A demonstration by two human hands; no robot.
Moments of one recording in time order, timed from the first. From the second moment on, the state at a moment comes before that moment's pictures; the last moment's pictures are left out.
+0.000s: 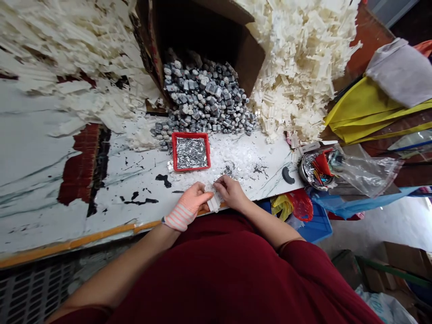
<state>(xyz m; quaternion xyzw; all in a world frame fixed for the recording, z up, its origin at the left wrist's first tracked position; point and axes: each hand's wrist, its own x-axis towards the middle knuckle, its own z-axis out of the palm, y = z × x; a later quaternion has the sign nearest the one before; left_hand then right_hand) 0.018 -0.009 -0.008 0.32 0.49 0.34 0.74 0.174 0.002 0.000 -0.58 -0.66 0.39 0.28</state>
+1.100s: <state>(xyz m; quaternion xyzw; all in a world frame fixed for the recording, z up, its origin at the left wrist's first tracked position) 0.023 0.002 0.006 0.46 0.55 0.31 0.63 0.184 0.010 0.011 -0.54 -0.47 0.63 0.32</state>
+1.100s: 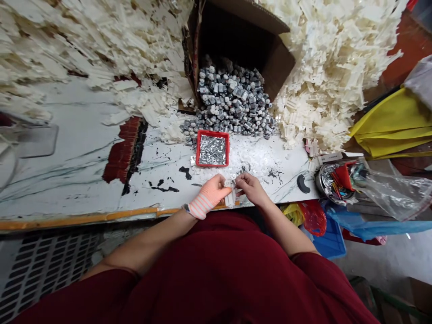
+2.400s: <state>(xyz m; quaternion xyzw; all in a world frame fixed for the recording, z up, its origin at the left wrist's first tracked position) 0.041 0.007 -0.008 0.35 0.51 0.31 0.72 0.247 0.050 -0.011 -0.62 -0.49 0.44 0.44</state>
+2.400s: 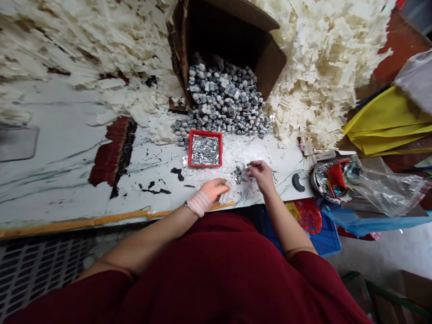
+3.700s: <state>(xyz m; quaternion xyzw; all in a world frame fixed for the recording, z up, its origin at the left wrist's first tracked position) -0.001 0.008 -0.017 0.36 0.47 0.33 0.73 0.279 0.204 -0.004 -0.79 -0.59 0.10 0.12</state>
